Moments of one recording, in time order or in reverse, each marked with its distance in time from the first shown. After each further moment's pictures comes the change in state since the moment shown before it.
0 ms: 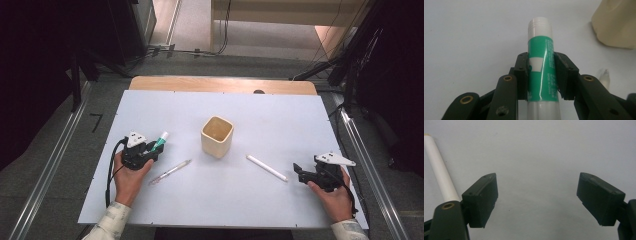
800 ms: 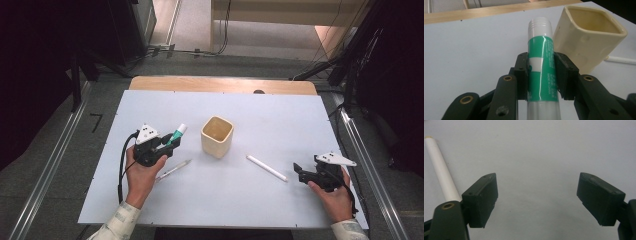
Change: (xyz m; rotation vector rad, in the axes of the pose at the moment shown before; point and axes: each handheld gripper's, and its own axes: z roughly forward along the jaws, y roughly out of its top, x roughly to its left) left arm -0.046 0.038 -0.011 -0.105 -0.122 0.019; right arm 0.000 0.001 -0.001 -0.009 0.005 0.001
